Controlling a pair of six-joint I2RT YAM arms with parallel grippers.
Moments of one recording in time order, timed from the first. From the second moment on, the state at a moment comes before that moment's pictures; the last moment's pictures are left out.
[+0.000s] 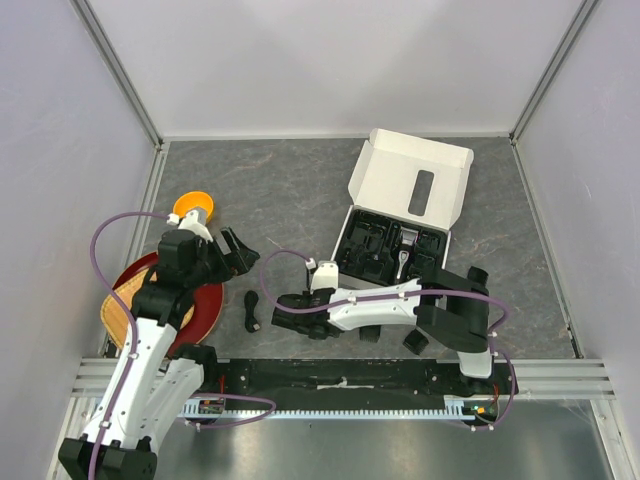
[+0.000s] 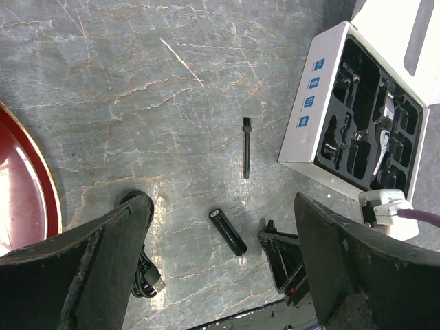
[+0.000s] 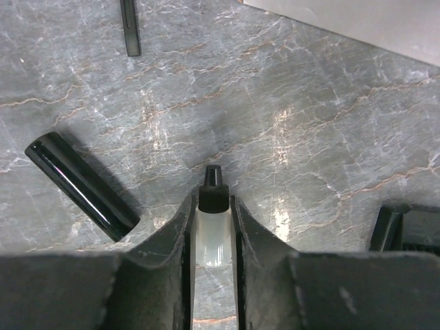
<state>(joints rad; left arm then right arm) -0.16 0.68 0.68 -0.60 0.19 -0.53 1.33 1.93 1.26 -0.73 0.63 1.34</state>
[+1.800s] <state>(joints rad) -0.16 0.77 0.68 -0.60 0.22 -0.53 0.92 1.78 1.23 -0.54 0.62 1.02</state>
